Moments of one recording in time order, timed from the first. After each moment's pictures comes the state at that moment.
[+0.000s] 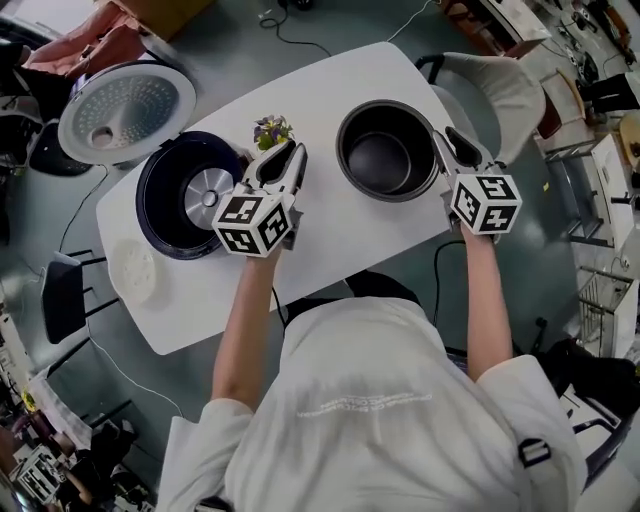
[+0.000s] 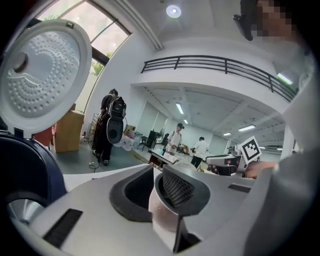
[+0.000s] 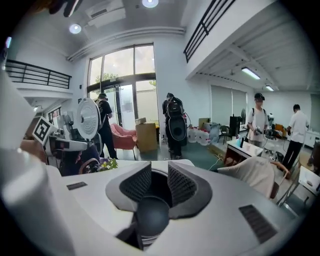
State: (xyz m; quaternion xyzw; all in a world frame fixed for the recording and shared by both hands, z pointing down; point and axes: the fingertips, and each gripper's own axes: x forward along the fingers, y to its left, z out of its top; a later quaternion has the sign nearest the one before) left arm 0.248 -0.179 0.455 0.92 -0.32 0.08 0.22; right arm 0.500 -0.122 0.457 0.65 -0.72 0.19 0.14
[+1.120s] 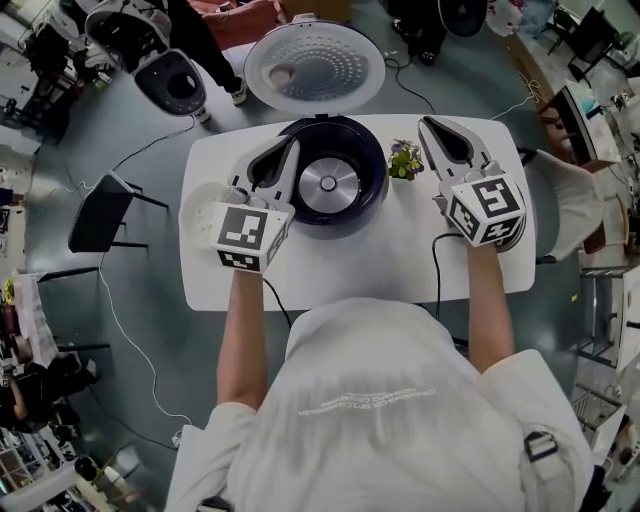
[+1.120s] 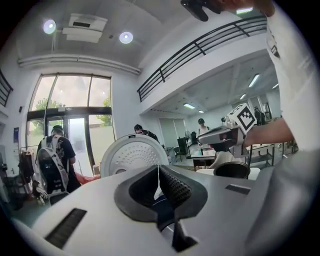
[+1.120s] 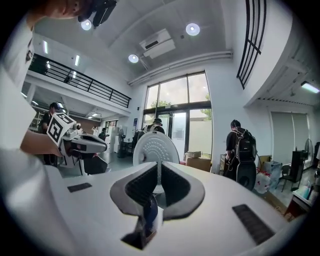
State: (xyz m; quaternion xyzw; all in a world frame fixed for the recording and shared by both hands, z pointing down) left arm 0.009 -0.175 0.305 0.86 -0.49 0.13 -0.06; right arm 0.201 -0.209 0.308 0.43 -0.90 0.00 0.06
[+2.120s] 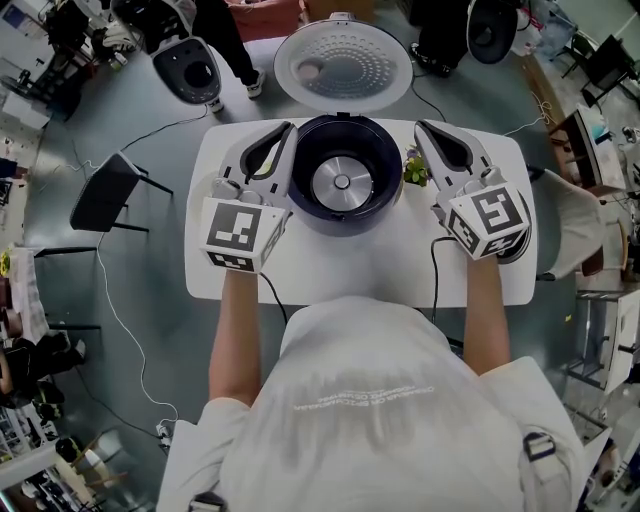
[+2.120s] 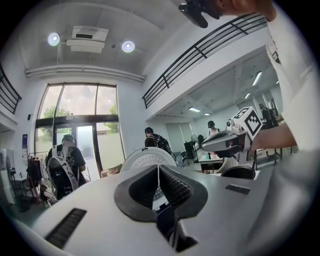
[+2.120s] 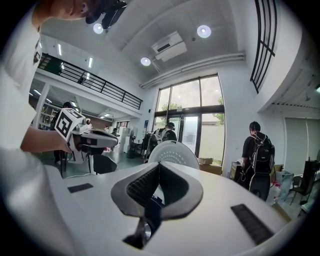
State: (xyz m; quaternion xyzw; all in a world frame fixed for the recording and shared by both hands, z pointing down) left arm -0.021 -0.155 0.260 0.84 -0.52 0.10 -0.09; right arm 0.149 -0.183 0.277 0.37 -0.92 -0.04 0.06
